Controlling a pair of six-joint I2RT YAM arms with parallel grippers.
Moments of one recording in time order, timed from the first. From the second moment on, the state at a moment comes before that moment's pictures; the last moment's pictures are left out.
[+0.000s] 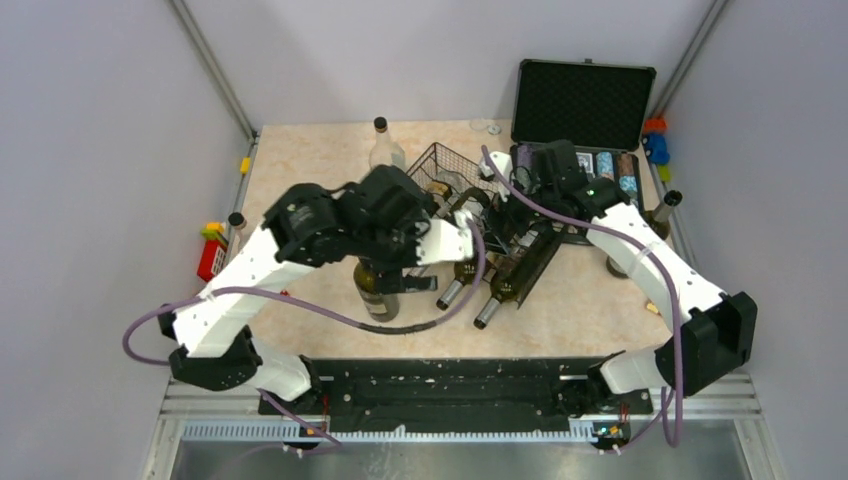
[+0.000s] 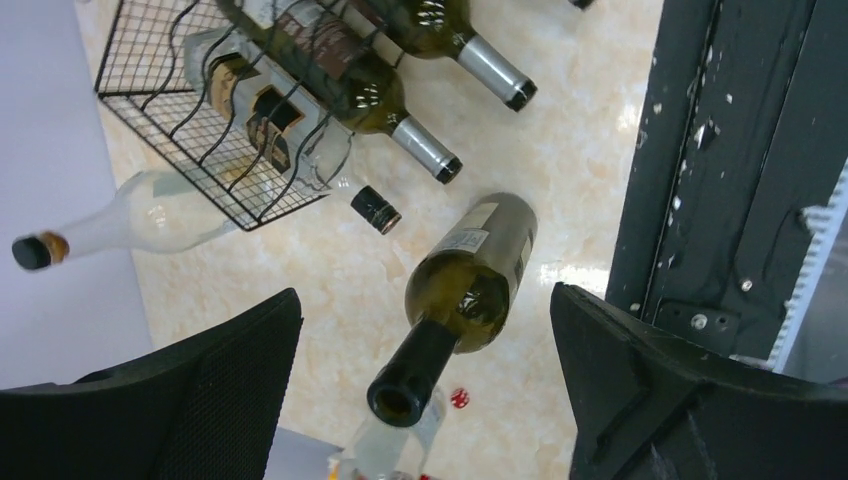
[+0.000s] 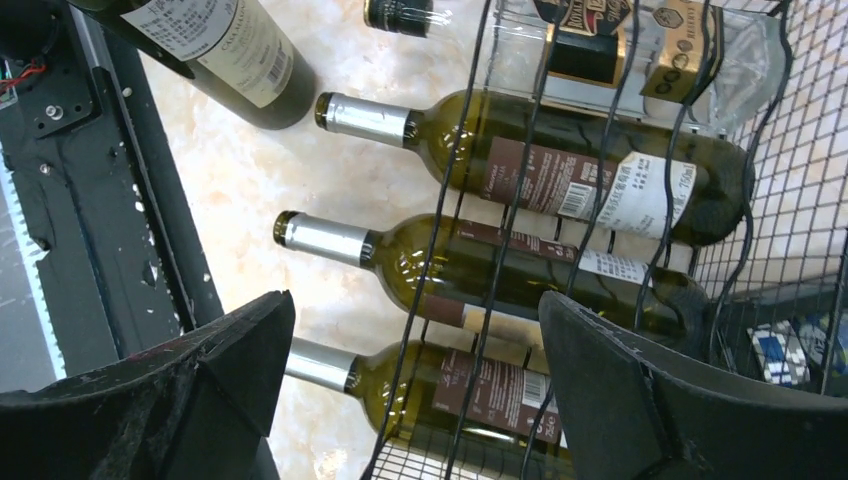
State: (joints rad) left arm -1.00 1.41 1.98 -1.46 0.01 0.56; right arm 0.49 1.40 1.32 -0.72 -0.61 -0.42
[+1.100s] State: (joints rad) left arm -1.07 1.49 1.61 -1.56 -0.46 0.84; right arm 0.44 1.31 1.24 -0.67 -0.69 -0.41
